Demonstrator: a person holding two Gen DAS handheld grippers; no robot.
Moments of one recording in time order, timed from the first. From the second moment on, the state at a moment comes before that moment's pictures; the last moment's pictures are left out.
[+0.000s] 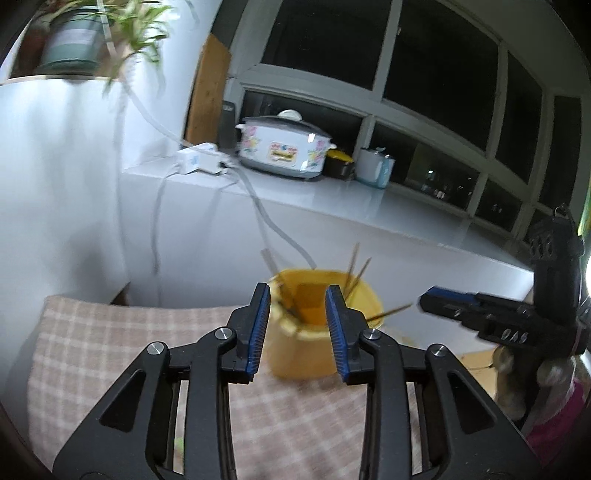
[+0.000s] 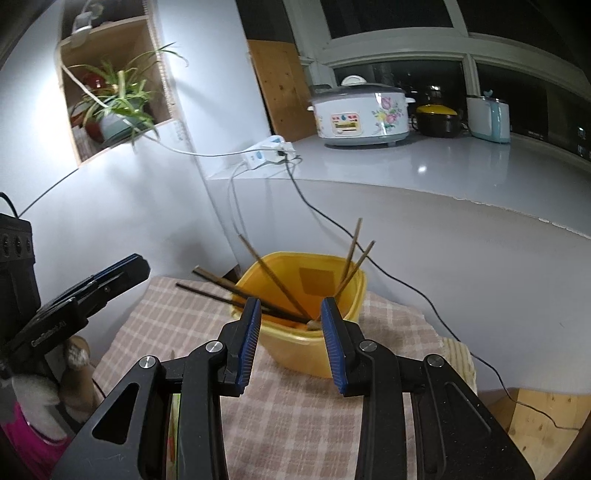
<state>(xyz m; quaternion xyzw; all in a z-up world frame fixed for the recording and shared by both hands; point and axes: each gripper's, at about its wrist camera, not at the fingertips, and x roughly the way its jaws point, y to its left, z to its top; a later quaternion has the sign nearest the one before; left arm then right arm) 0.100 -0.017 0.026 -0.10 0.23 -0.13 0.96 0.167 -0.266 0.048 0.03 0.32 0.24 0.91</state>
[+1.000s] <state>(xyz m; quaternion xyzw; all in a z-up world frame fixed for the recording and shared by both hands) 0.024 0.087 -0.106 -0.18 0.39 -0.03 0.90 0.133 -0.129 -0.071 -0.05 0.48 0.40 0.78</state>
